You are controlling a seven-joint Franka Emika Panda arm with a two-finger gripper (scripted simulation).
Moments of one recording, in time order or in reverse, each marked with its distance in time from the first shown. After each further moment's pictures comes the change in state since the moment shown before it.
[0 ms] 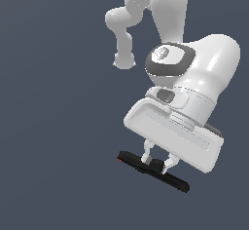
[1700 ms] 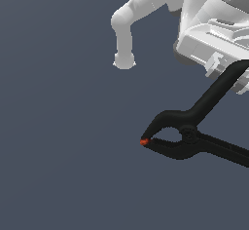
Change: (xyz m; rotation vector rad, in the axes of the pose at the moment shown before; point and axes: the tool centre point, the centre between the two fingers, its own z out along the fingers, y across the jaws) arm 0.086 0.009 -0.179 -0.257 0.616 0.287
